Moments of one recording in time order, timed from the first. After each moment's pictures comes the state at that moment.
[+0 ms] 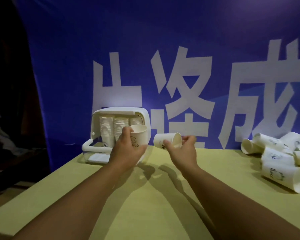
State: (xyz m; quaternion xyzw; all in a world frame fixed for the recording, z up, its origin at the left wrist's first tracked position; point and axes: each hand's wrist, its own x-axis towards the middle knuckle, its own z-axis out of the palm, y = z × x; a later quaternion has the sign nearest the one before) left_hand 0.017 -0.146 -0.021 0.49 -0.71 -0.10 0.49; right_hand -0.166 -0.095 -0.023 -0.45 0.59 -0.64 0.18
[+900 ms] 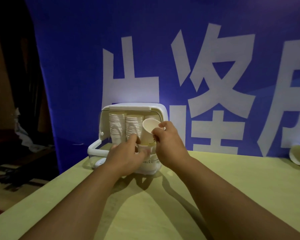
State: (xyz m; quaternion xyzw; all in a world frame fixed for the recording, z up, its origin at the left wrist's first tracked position) left_hand 0.068 -0.238 -0.036 0.55 -0.77 -0.10 0.30; right_hand -0.094 -0.200 -0.008 -0.71 0.58 -0.40 -0.04
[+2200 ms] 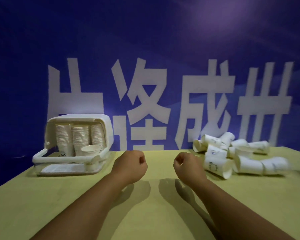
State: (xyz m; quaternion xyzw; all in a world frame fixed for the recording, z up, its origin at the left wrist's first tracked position) left_hand -0.095 -0.081 -0.019 0.44 -0.85 -0.07 0.29; right_hand -0.293 -0.003 -0.039 -0.50 0.76 -0.41 -0.04
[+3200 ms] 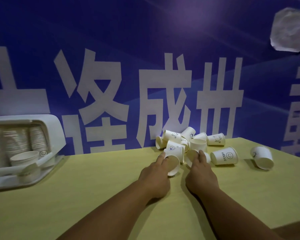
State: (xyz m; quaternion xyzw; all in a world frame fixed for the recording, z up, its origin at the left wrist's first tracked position) left_hand -0.322 -0.007 -0.065 0.32 -0.93 -0.06 0.15; right_hand -0.461 0.081 -0.083 -0.38 0.88 -0.27 -0.09
